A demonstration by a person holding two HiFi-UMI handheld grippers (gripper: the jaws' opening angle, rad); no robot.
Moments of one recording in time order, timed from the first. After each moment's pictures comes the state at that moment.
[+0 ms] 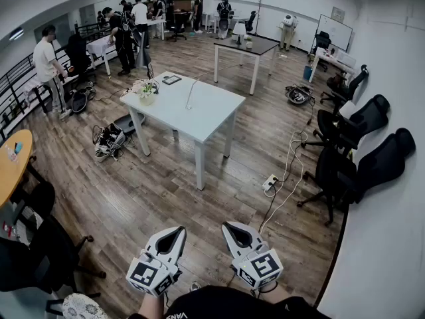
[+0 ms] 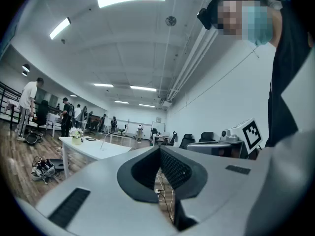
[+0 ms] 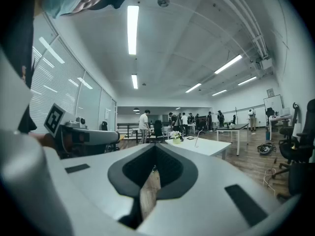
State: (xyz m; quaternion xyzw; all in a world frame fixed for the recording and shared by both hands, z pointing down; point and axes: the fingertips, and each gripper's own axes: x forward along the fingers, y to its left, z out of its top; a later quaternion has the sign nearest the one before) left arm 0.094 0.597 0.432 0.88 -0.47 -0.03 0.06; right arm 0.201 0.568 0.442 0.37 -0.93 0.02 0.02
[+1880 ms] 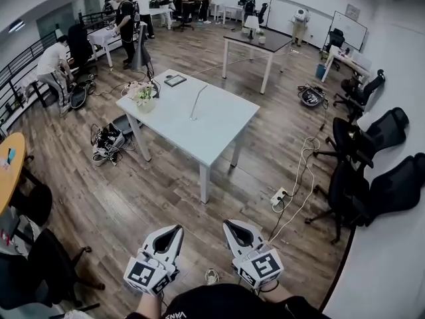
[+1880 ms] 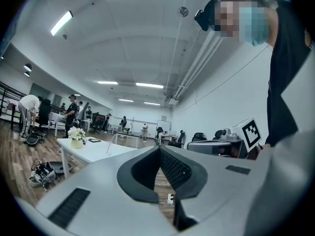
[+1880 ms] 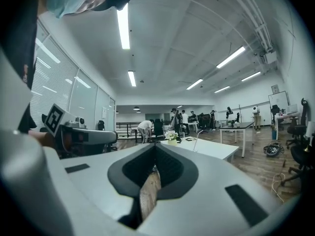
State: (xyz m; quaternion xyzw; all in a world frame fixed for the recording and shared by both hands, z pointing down) left arm 0.045 0.371 0.453 0.86 -0.50 -0.02 0.07; right arm 0.160 0.336 0.461 0.36 -0.93 0.03 0.03
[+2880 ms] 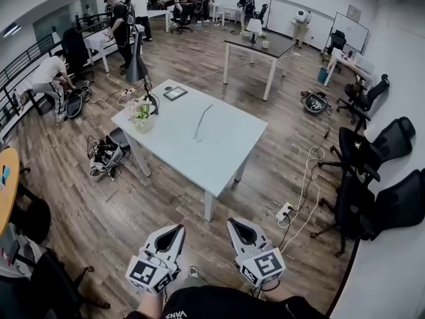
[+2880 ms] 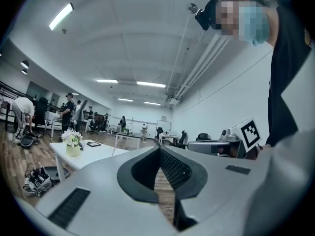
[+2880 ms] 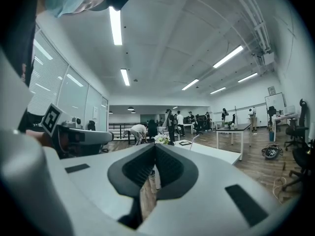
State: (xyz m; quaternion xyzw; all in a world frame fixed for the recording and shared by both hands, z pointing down) left arm -0.010 0.201 0.448 0.87 -0.49 -0.02 0.07; right arm 0.114 0.164 0.456 0.38 -0.92 0.03 0.02
